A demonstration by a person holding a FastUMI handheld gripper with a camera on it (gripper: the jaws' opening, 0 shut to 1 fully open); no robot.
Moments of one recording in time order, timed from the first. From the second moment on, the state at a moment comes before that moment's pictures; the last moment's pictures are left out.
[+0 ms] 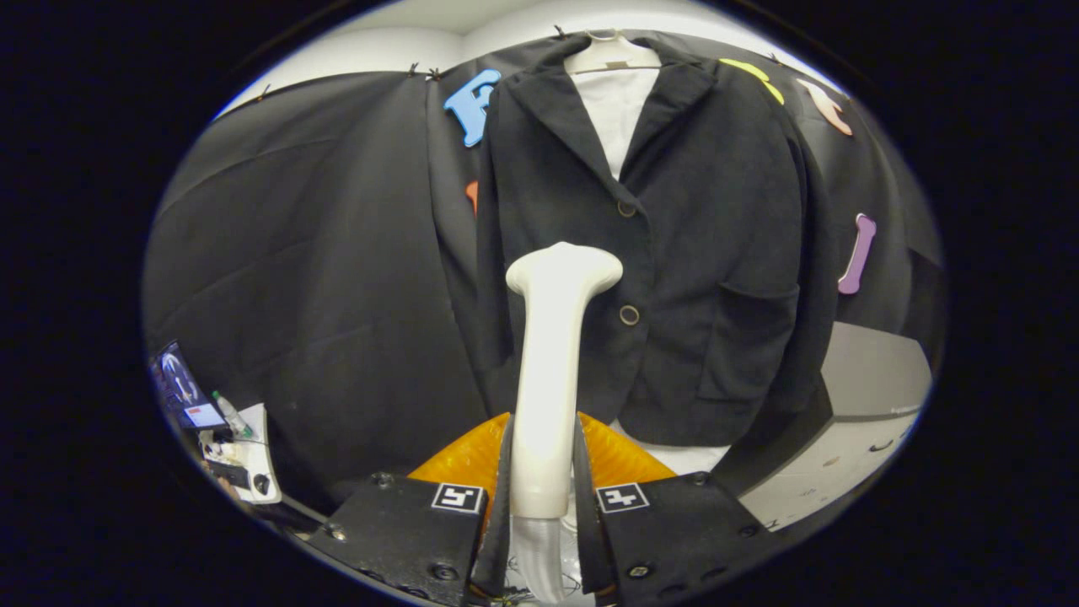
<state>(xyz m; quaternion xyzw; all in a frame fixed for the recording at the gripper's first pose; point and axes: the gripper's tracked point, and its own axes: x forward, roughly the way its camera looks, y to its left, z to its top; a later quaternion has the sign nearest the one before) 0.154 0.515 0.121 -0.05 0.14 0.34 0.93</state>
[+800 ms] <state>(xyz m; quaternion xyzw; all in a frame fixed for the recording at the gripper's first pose) 0.134 0.452 0.086 -0.03 0.18 0.33 0.93</state>
